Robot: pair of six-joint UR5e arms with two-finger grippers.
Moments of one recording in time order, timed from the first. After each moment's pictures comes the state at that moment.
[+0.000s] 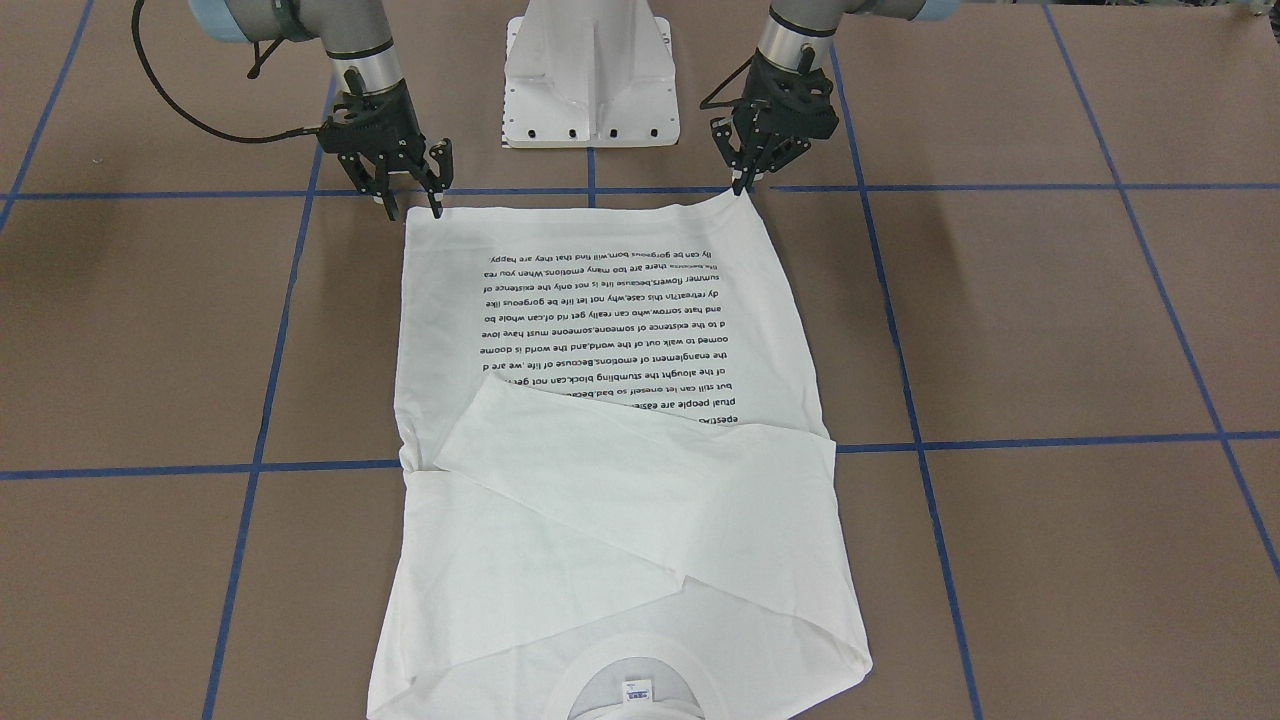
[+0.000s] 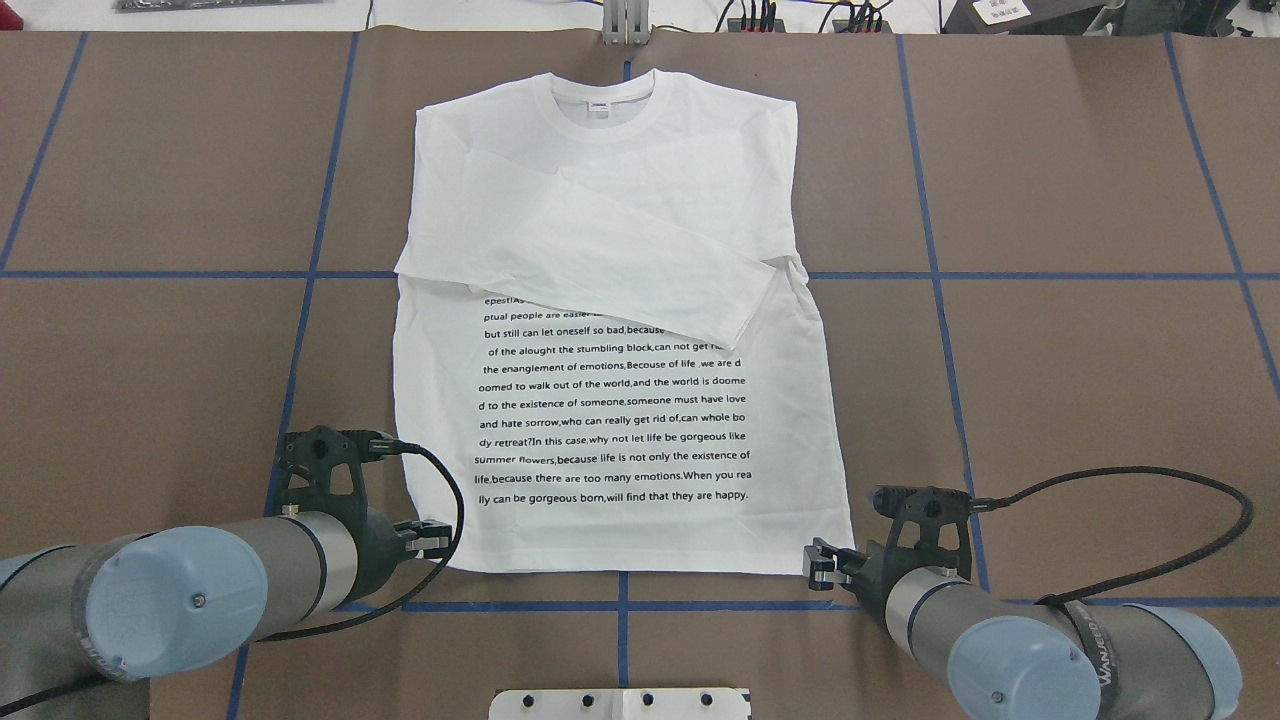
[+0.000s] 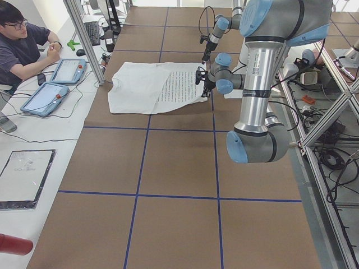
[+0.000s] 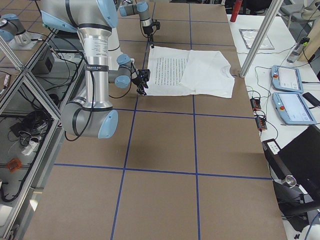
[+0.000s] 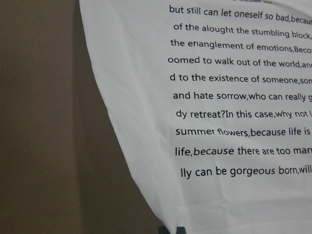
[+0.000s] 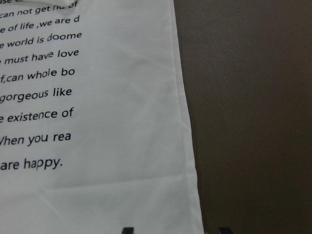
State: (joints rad) left arm -0.21 -1.73 -2.14 -1.84 -1.48 -1.44; right arm 0.07 -1.55 2.06 -1.21 1.25 1.57
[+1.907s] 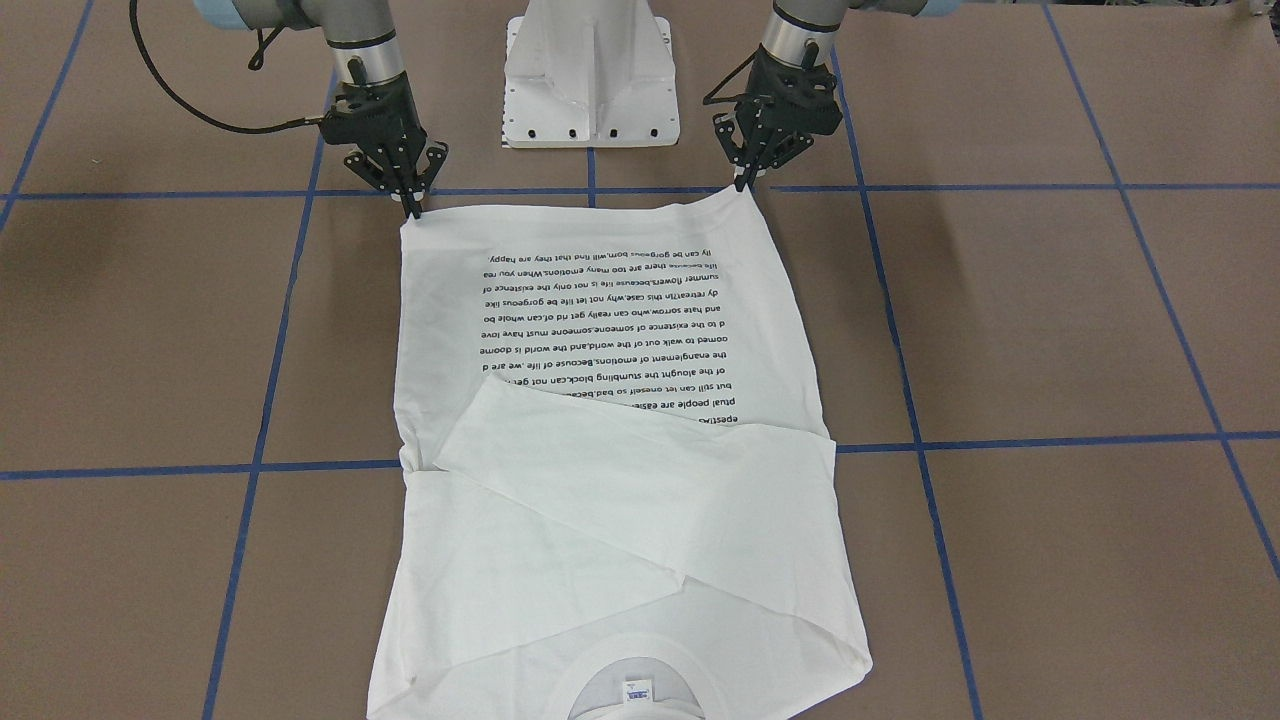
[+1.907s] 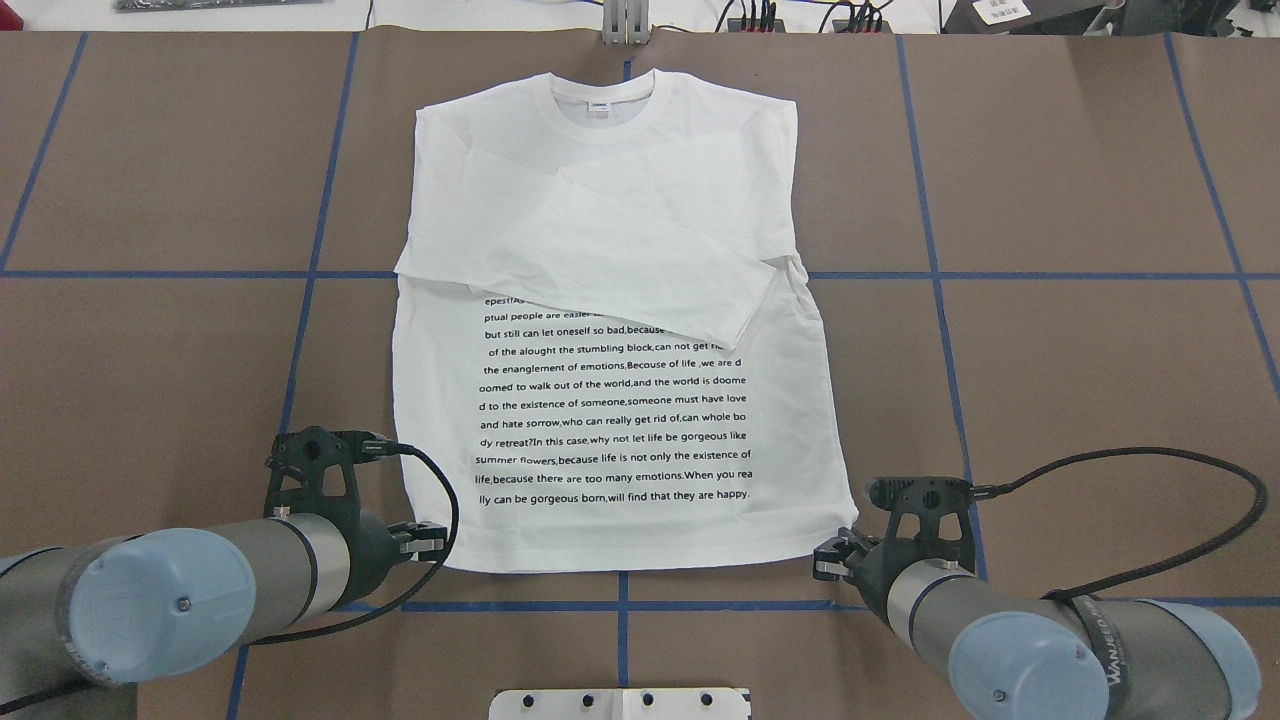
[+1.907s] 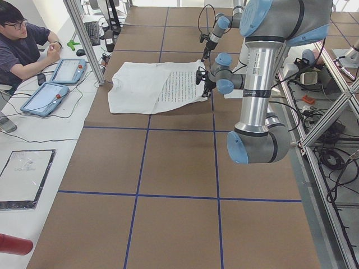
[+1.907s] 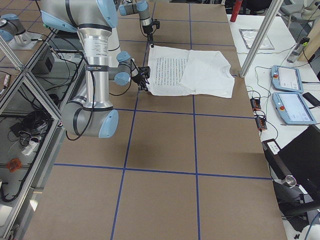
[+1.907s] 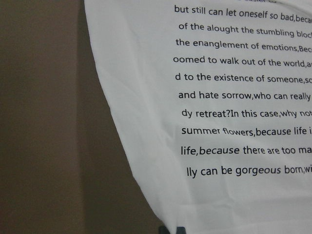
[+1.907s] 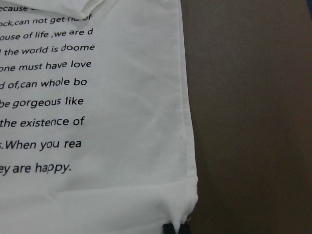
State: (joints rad) left arm -0.21 -1.72 -2.18 -1.82 -1.49 -1.44; right arm 0.09 -1.55 2.16 -1.34 1.25 1.51
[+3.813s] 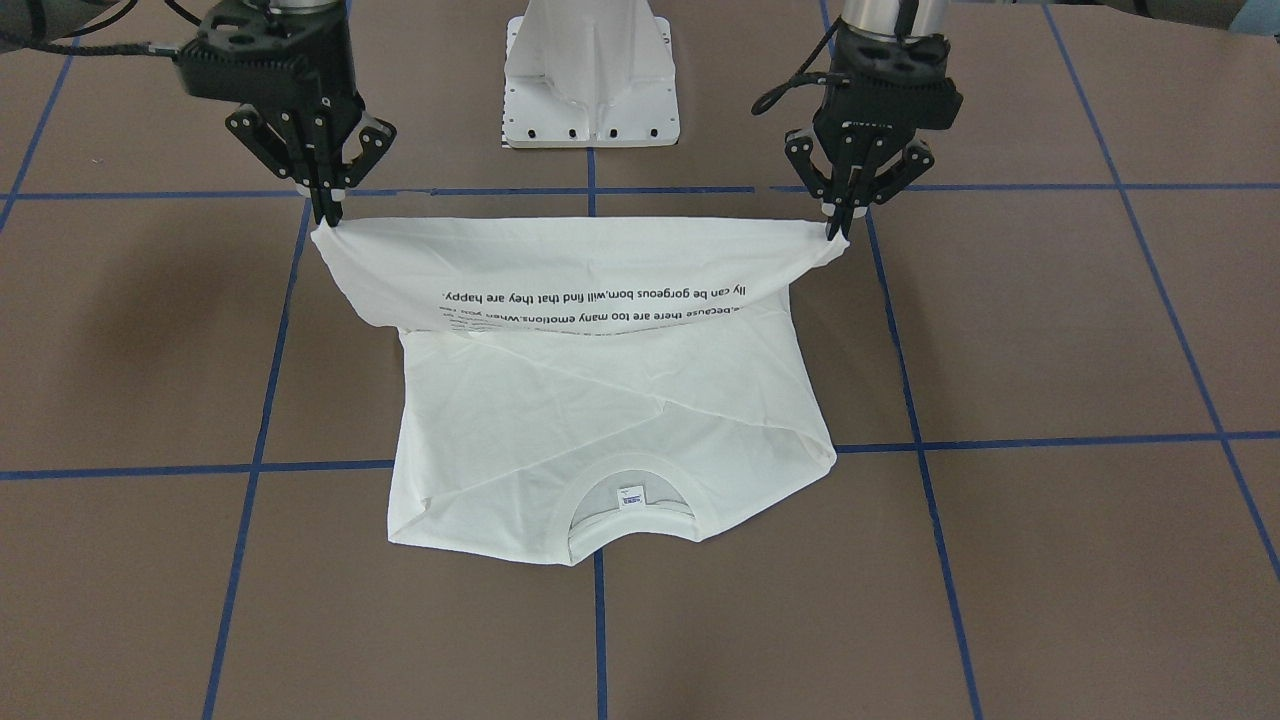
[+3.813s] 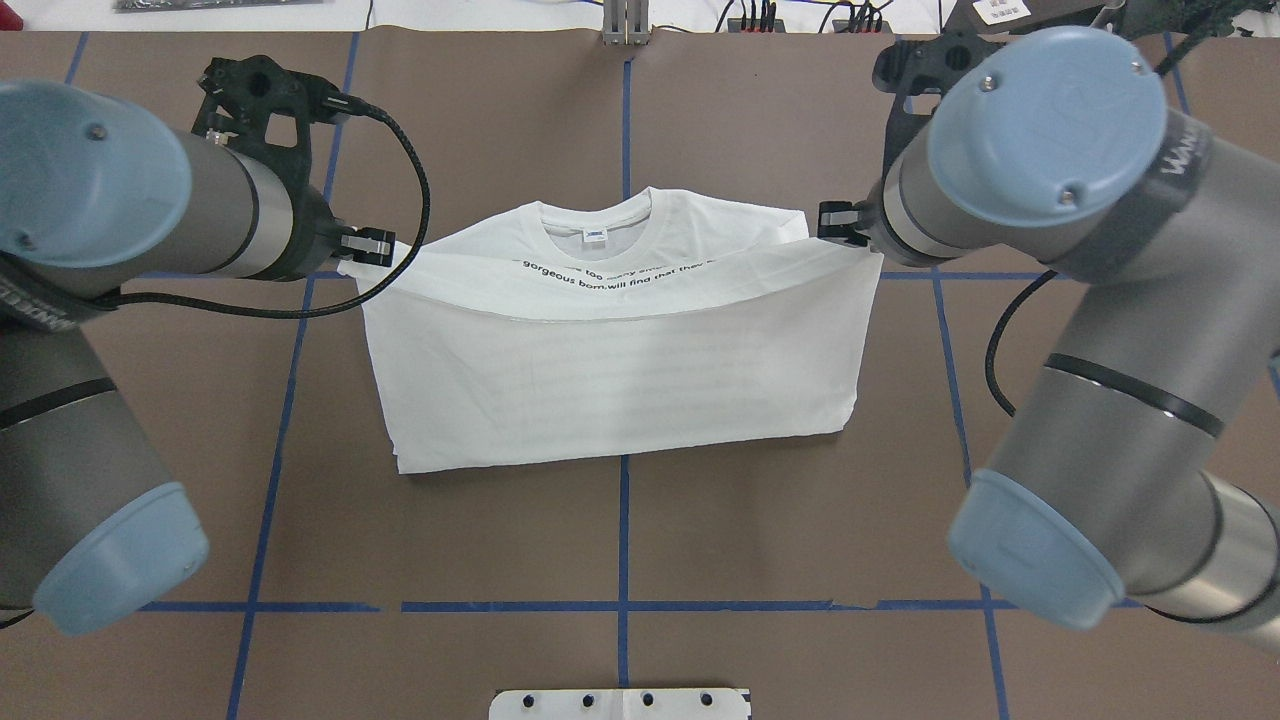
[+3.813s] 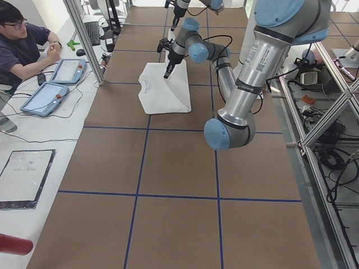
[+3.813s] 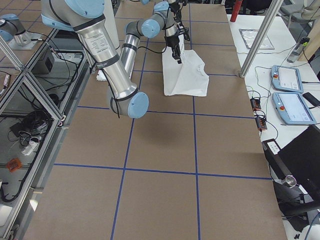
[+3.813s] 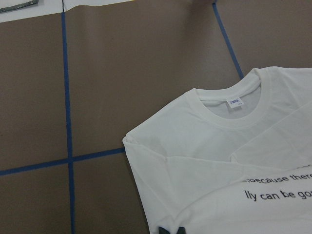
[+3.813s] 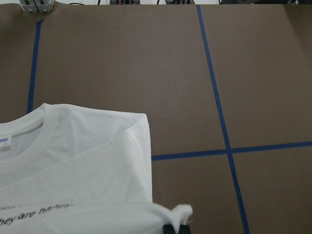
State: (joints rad) left arm -0.69 -2.06 -2.10 -1.44 -1.65 -0.93; right arm 0.68 -0.97 2.10 -2.00 1.61 1.16
